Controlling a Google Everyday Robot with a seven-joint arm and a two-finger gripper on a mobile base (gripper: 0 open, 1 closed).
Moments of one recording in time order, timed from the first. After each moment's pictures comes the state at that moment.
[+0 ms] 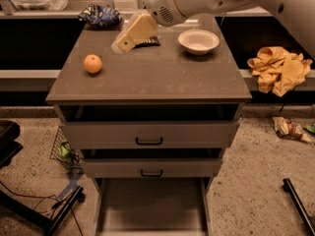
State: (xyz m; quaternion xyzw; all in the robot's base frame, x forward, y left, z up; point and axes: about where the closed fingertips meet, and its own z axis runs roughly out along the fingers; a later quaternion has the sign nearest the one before) arm 0.624 0.055 1.025 -0.56 0.63 0.15 0.51
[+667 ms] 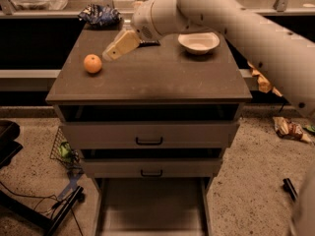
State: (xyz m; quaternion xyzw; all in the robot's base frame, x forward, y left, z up) arm 0.699 0.096 0.957 -0.54 0.64 0.19 0.51
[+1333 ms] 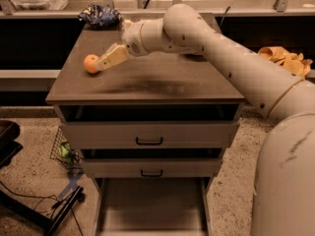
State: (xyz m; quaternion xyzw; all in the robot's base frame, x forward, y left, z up) arm 0.736 0.138 0.898 -0.51 0.64 0.26 0.51
